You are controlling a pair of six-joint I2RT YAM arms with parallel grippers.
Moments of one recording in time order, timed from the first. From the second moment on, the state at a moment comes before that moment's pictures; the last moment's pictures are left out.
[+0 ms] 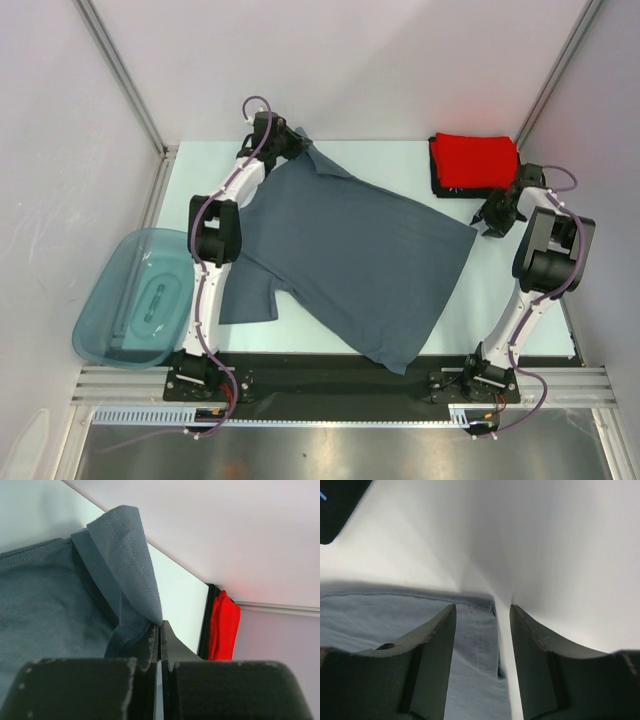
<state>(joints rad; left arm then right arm) -0.23 2.53 2.22 -0.12 0.22 -1.06 -0.32 2.01 1.42 -0.53 -0.19 0.41</state>
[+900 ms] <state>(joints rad) -0.23 2.50 2.22 -0.16 0.22 -1.06 -0.29 2.07 1.53 -0.58 -0.09 0.34</state>
